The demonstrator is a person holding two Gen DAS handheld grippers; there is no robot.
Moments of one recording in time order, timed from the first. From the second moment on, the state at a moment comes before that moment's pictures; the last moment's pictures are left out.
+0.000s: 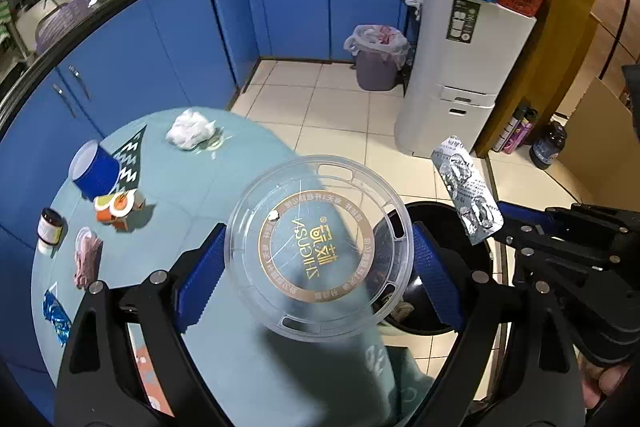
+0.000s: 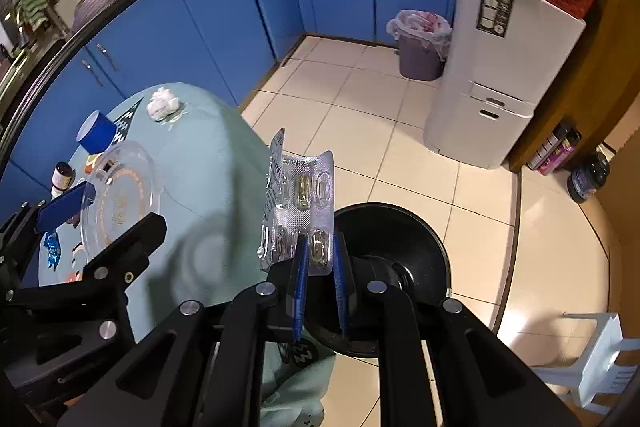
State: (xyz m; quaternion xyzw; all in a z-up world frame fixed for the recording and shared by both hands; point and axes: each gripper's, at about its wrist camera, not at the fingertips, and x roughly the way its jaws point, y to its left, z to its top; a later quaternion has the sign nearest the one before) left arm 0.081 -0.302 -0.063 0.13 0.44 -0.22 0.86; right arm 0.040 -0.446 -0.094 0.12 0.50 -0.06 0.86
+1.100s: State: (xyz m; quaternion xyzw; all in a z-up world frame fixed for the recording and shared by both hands) left arm 0.079 -0.371 -0.056 0.13 0.42 -0.27 0.85; right arm 0.010 -0.520 -0.099 0.14 0.48 -0.21 0.84
